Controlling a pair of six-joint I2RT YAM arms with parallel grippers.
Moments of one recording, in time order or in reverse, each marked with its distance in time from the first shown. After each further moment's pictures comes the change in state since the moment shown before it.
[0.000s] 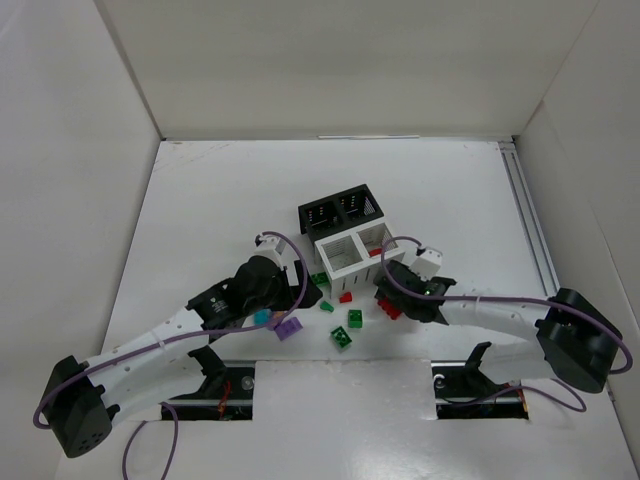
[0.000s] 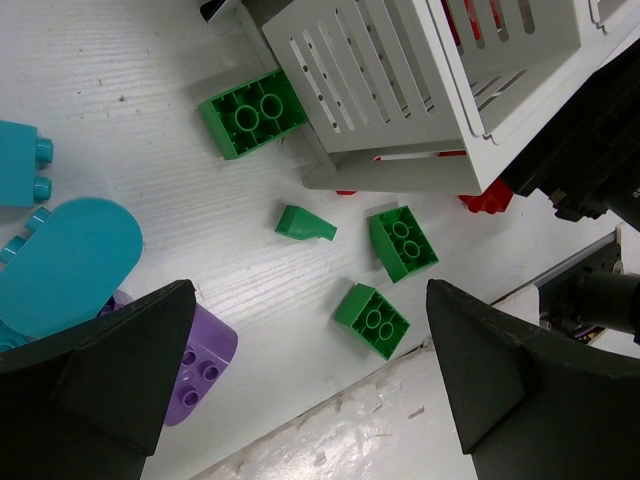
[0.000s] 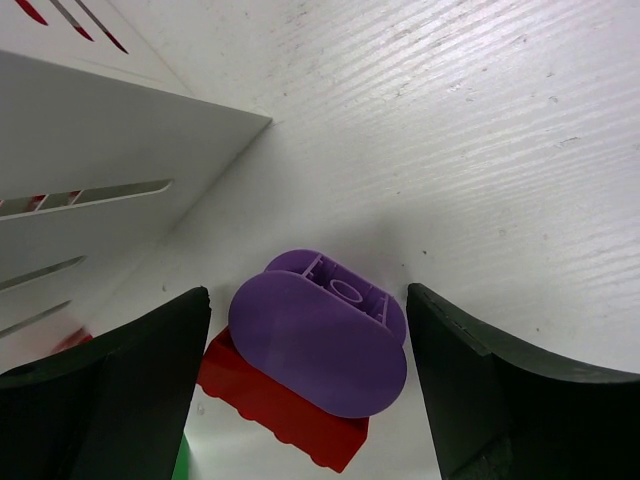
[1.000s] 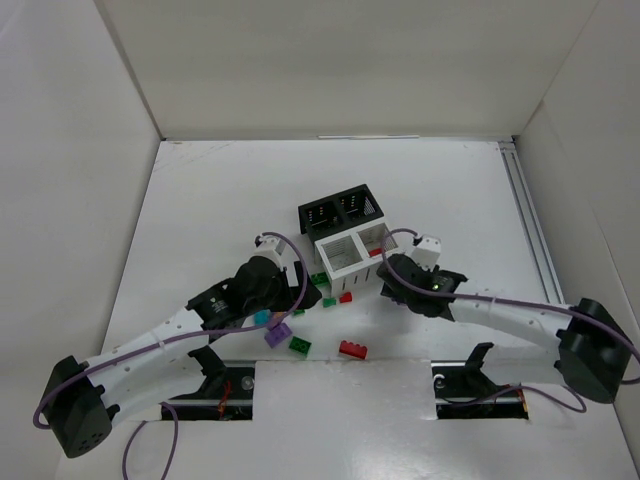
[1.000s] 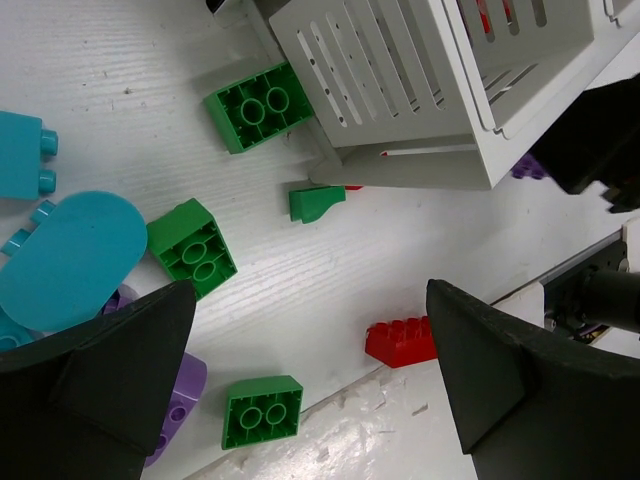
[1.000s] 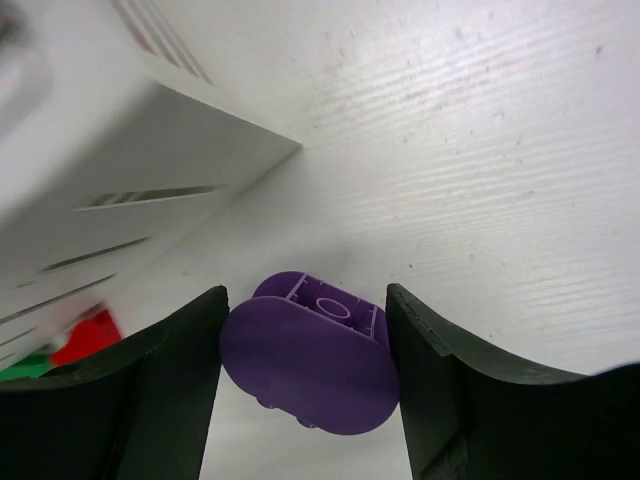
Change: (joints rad) left arm 0.000 -0.001 0.000 -0.014 -0.001 0.000; right arm -0.008 -0.043 0.056 -0.072 0.018 -0.156
